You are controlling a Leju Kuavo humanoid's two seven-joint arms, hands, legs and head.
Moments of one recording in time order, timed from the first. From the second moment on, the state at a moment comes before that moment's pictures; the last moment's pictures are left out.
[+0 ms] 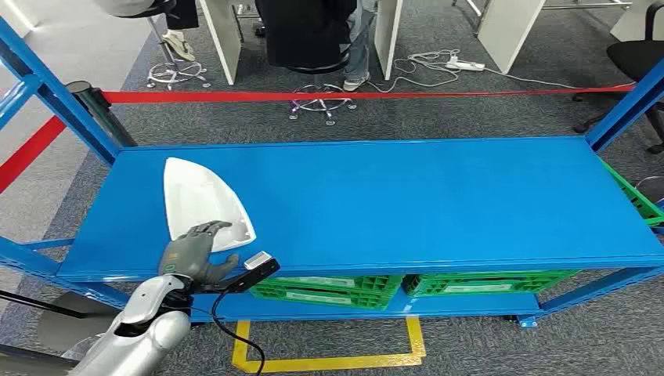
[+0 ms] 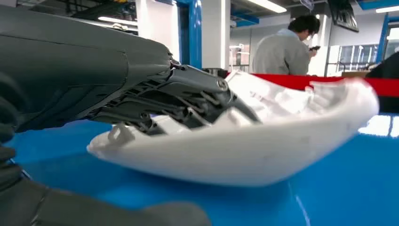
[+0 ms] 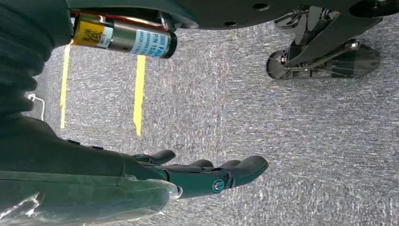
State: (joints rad) left arm -0.13 0.00 -0.31 -1.35 -1.10 0.25 0.23; right arm -0.03 0.31 -1.42 -0.61 1.53 0.08 -0.36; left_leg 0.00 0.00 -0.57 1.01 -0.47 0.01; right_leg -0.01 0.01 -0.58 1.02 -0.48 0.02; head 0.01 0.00
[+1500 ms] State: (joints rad) left arm -0.17 -0.02 -0.29 -1.79 -0.39 0.51 -0.32; right arm -0.02 0.31 -1.41 -0.61 1.55 0.06 -0.36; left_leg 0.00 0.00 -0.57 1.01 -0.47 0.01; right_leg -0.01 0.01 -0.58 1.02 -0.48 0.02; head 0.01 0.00
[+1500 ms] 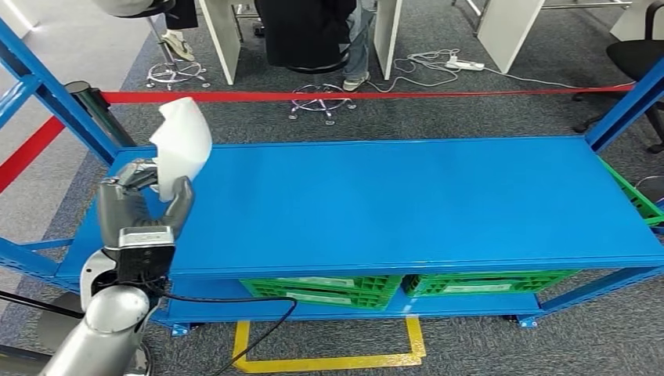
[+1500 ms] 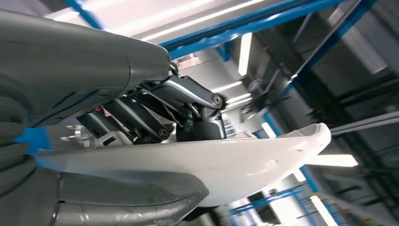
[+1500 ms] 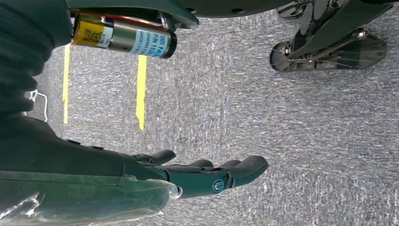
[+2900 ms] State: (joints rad) left arm -0.14 0.00 -0.39 -1.96 -0.16 0.48 -0.41; right arm -0.02 0.31 -1.42 -0.58 1.53 0.08 -0.40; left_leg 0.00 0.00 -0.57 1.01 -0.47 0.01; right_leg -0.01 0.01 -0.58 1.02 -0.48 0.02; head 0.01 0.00
